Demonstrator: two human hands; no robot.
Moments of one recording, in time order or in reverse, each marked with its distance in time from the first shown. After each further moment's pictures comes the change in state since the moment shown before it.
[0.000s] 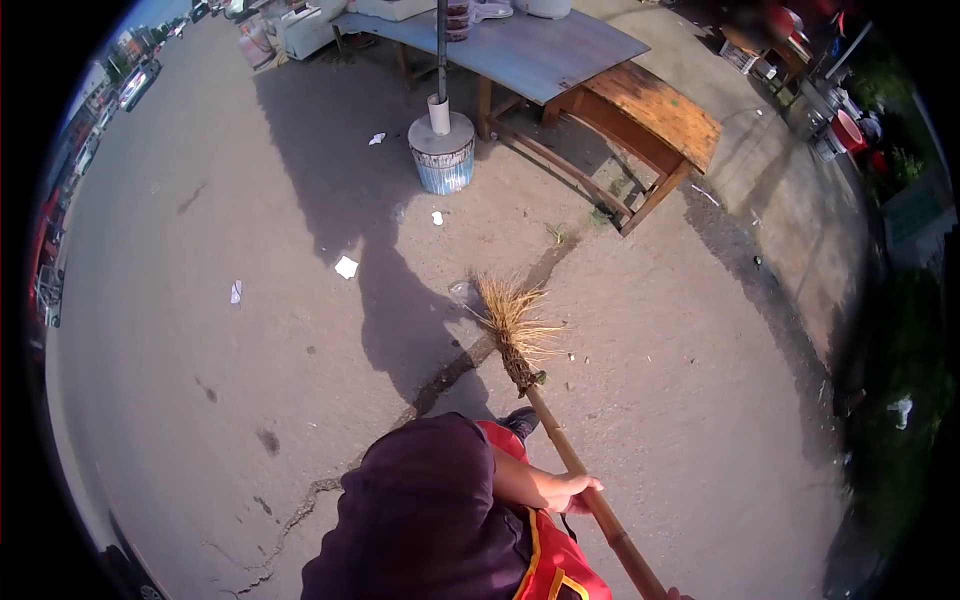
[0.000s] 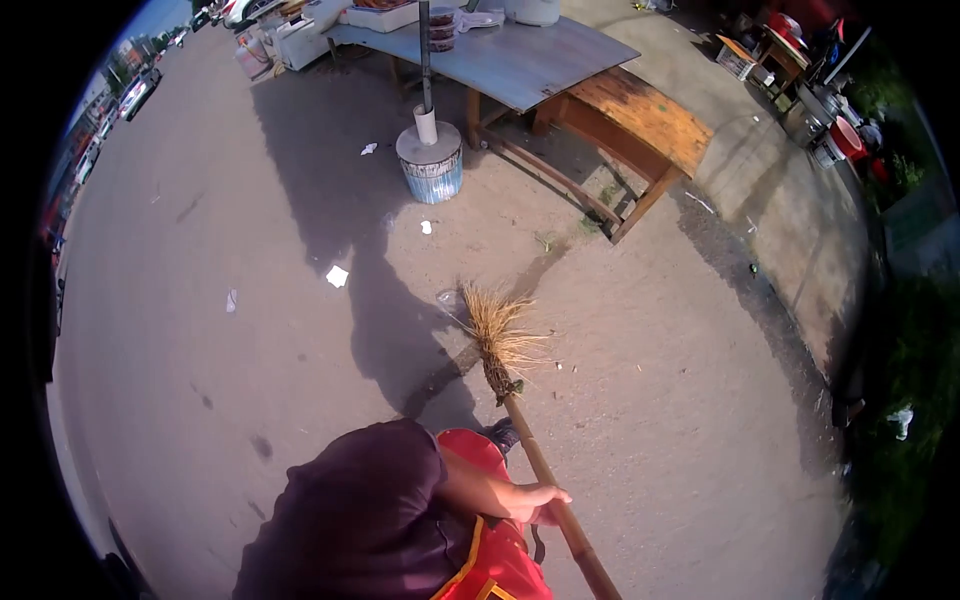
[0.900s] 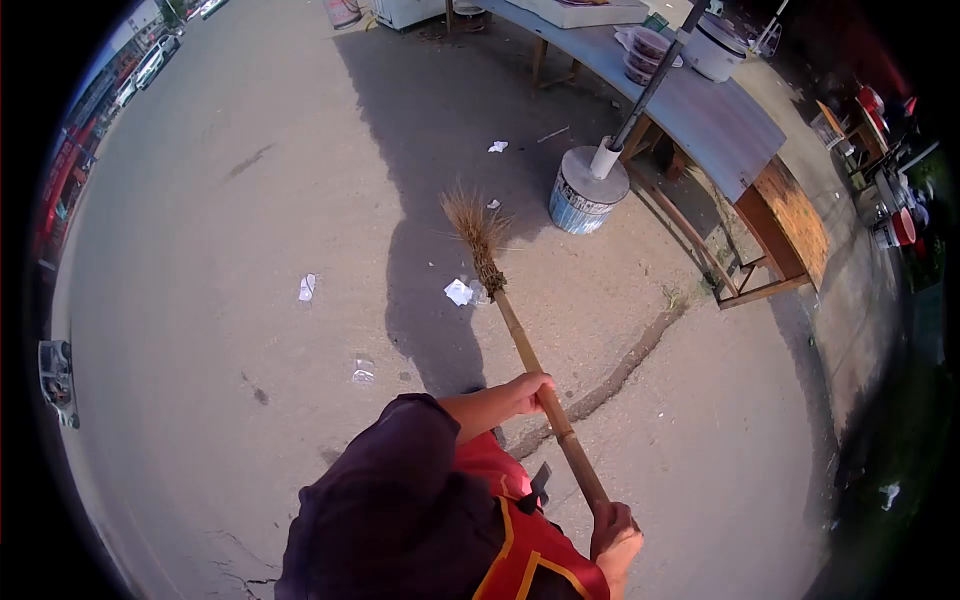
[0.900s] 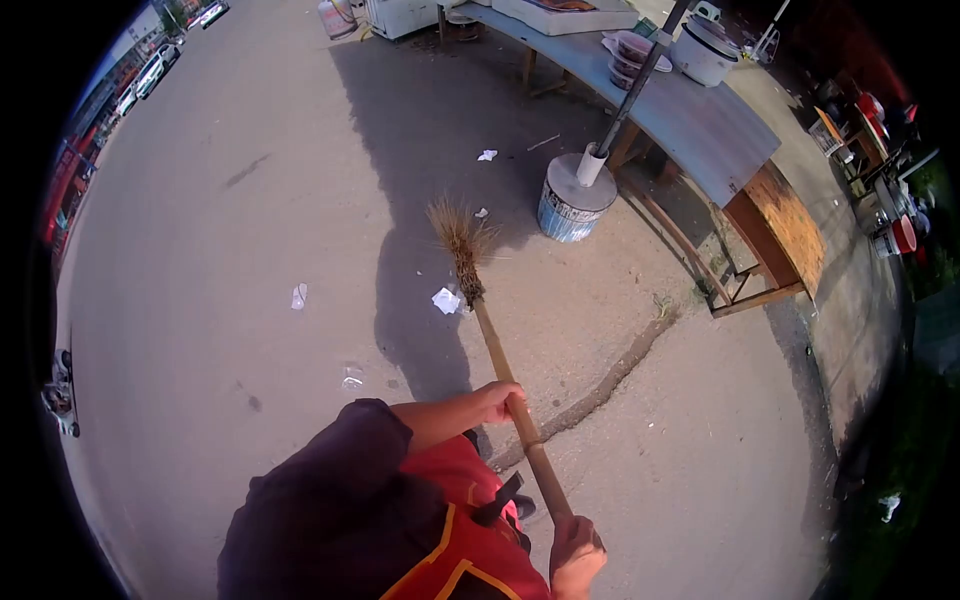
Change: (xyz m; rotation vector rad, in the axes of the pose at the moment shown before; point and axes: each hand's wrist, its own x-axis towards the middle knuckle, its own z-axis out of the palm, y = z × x) left_hand -0.323 0.218 -0.510 -0.456 0.135 0.491; right_hand -0.151 -0.406 0.427 -0.289 -0.073 -0.533
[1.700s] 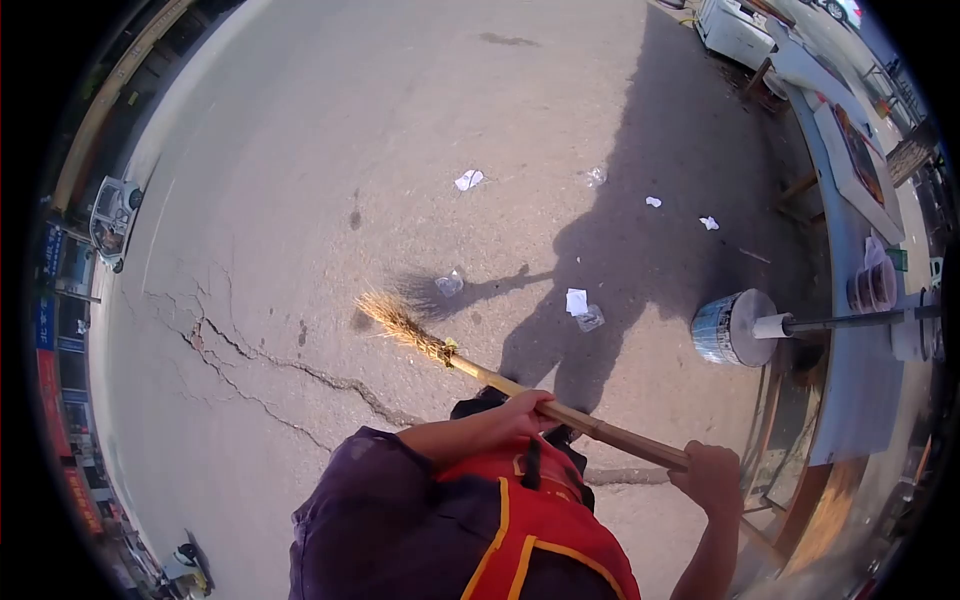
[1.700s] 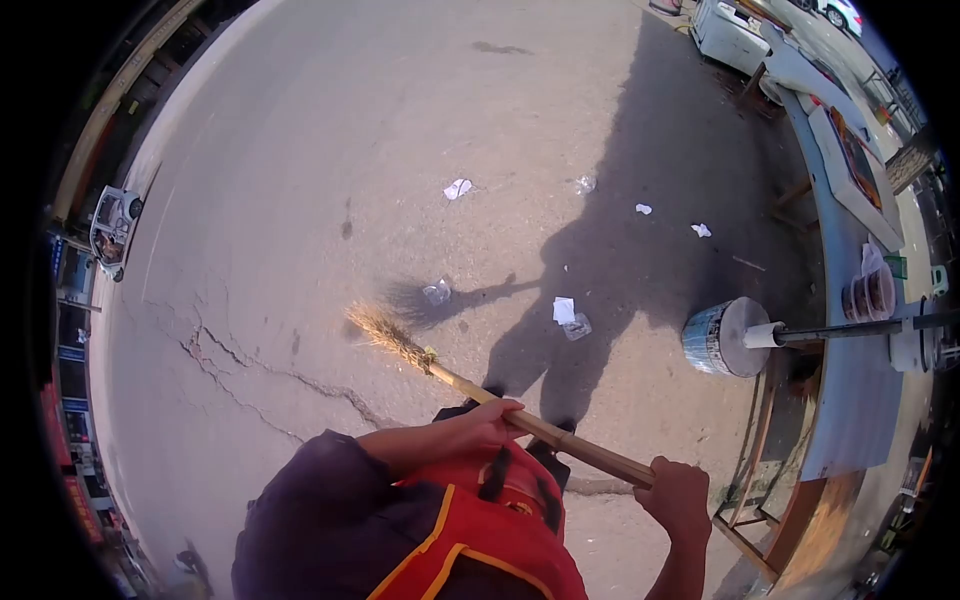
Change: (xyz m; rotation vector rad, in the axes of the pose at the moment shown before) left_hand -0.067 0.039 -0.046 -1.128 0.054 0.317; right_hand 0.342 -0.215 -0.009 -0.649 -0.619 -1.319
